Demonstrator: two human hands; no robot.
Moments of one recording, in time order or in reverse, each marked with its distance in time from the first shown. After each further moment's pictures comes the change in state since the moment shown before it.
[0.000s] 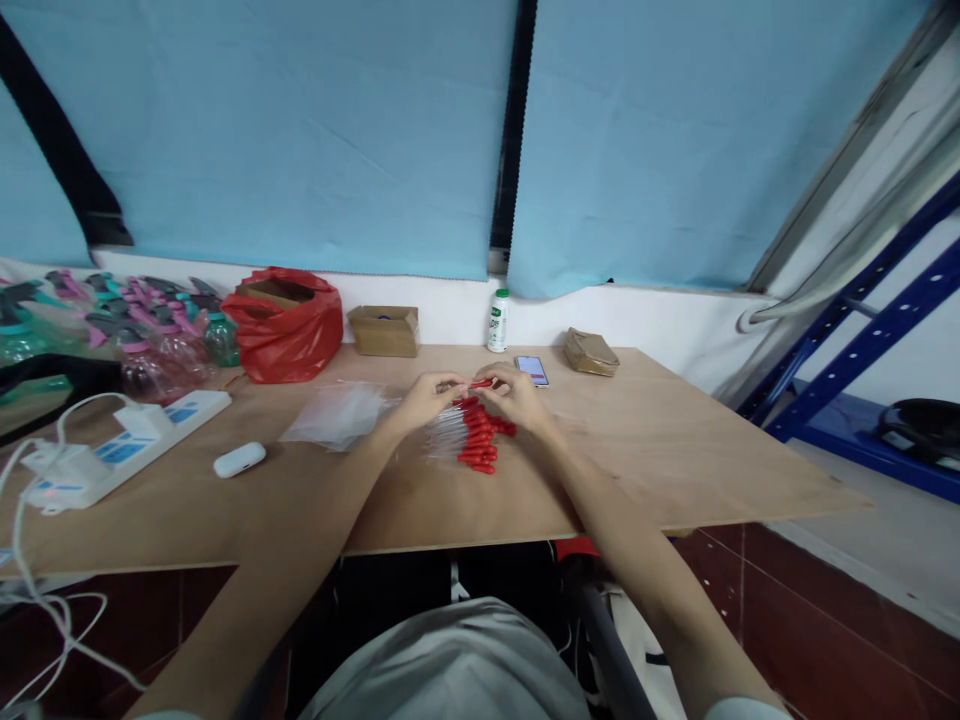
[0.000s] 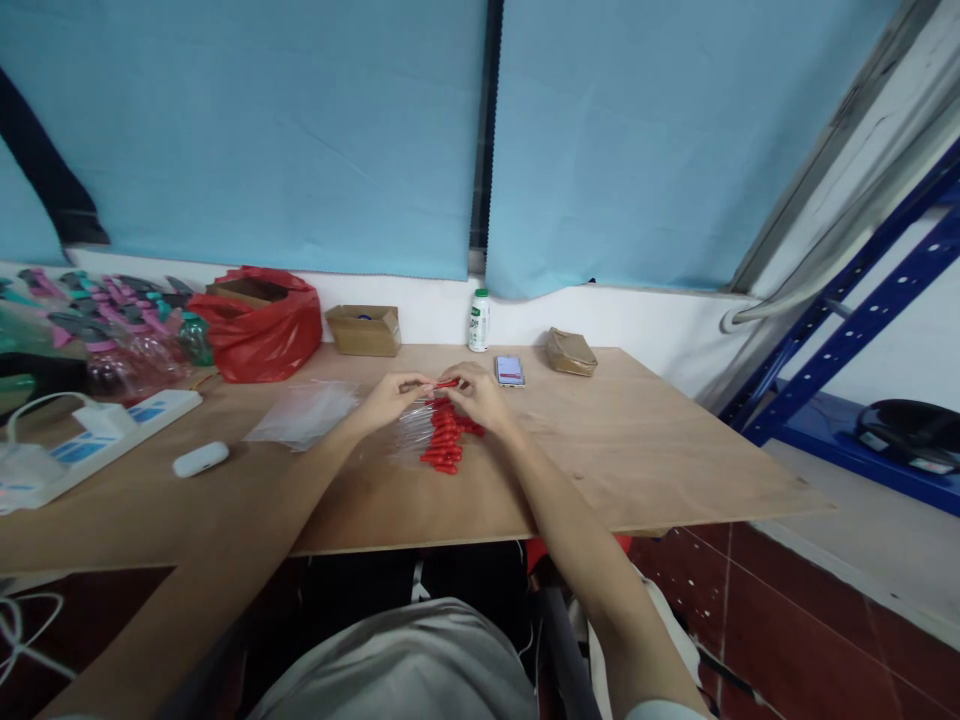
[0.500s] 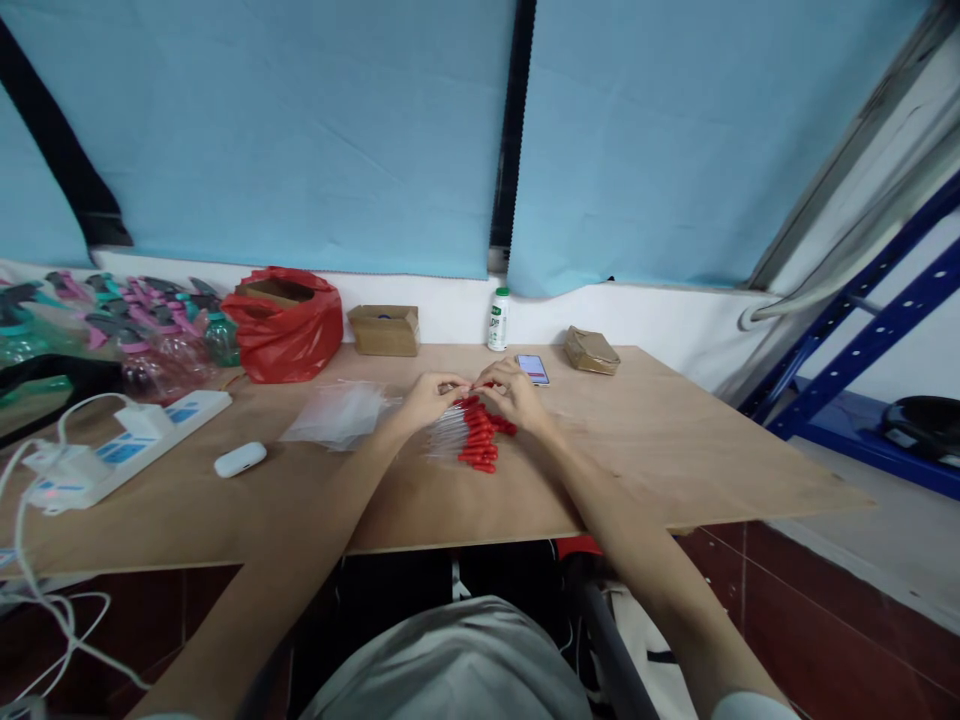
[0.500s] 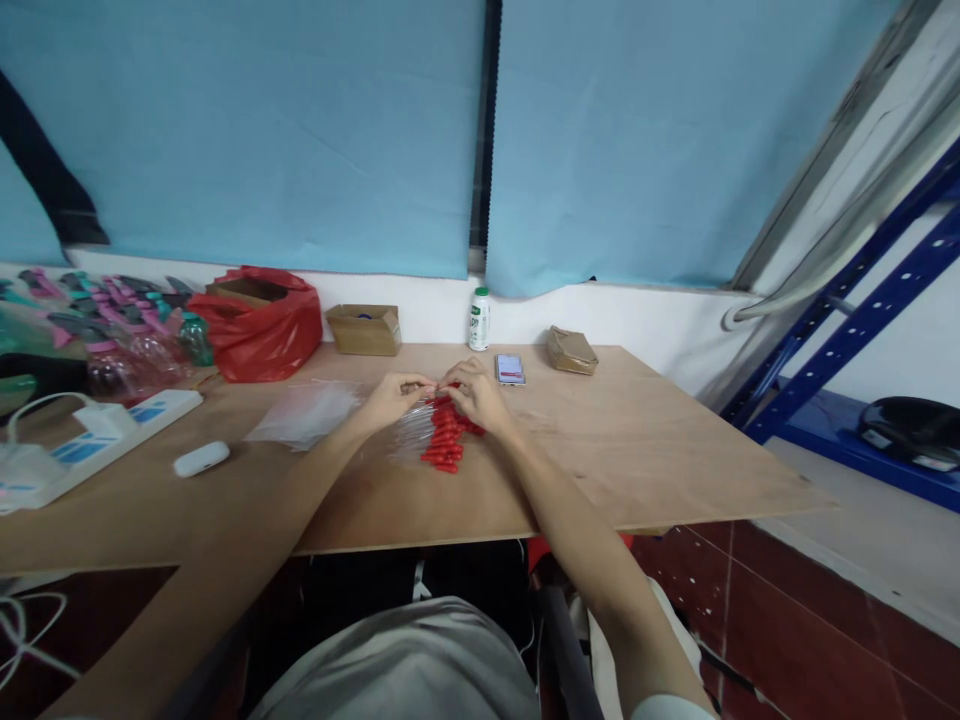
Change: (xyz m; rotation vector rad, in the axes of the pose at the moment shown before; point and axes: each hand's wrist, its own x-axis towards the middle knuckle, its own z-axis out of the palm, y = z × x) left_hand 0.003 -0.007 0.004 0.070 0.039 0.026; right_hand 0.000 -0.005 0.000 -0.109 -0.042 -0.100
